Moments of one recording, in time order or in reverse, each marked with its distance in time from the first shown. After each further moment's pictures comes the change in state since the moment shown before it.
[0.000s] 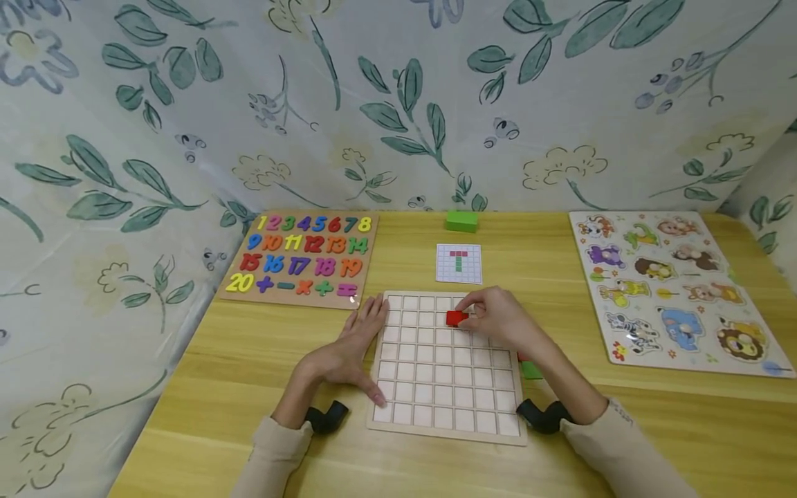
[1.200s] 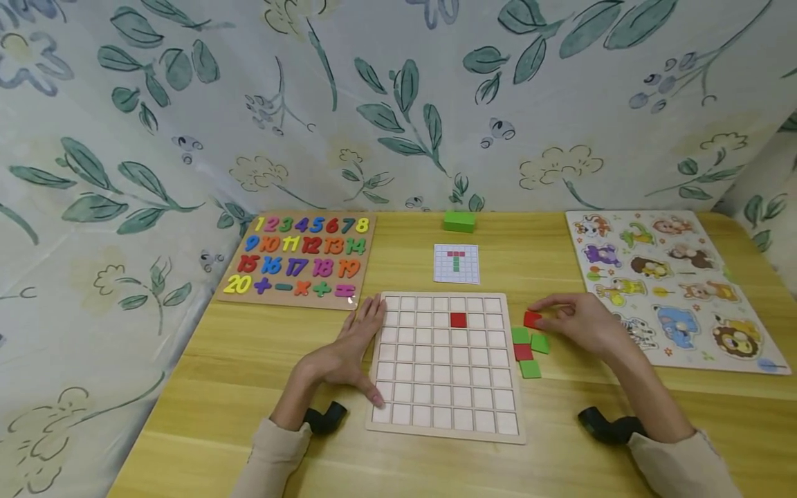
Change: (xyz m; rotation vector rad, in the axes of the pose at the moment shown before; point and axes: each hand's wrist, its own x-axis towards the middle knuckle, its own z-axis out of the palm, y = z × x) left_hand 0.001 0.001 0.002 0.005 0.001 -0.026; right_hand -0.045 0.084 -0.066 -0.012 0.078 0.214
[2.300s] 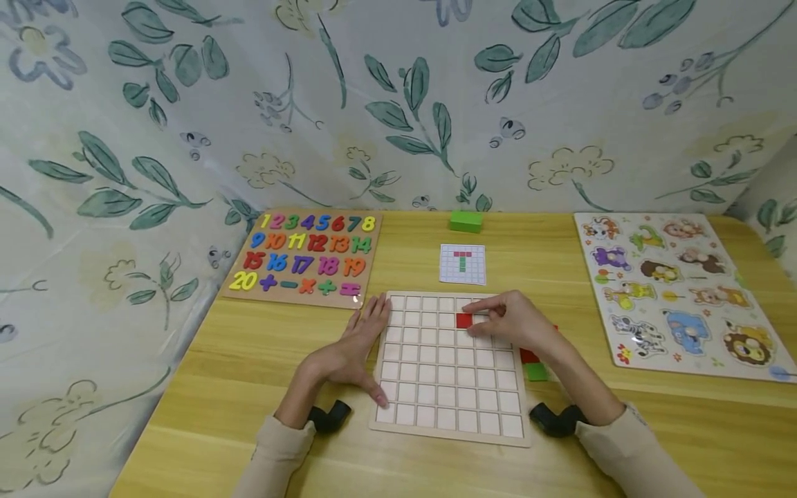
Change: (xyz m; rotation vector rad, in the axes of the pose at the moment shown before) left_hand -0.001 0.000 -0.002 0.029 -0.007 -0.012; right_hand 0.028 -0.067 0.063 0.125 -0.124 -0.102
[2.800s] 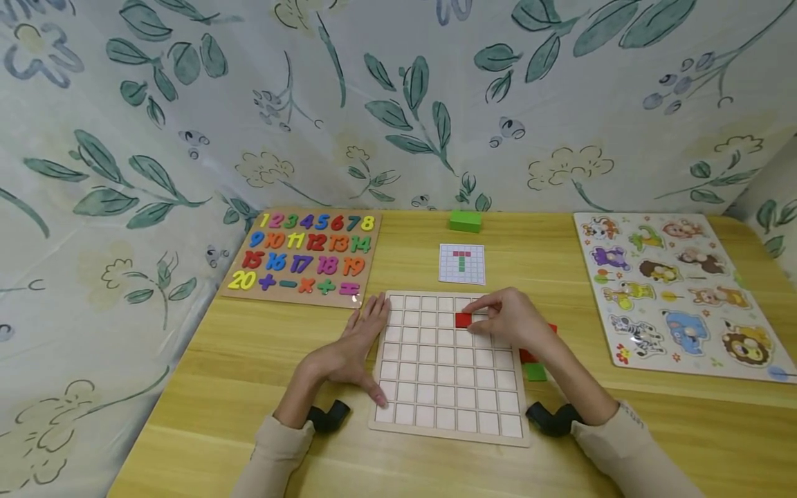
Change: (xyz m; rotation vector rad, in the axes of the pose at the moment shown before) left_hand -0.001 0.002 -0.001 -0.014 0.001 -0.003; right_hand 0.001 -0.008 0.007 -0.087 0.083 -0.028
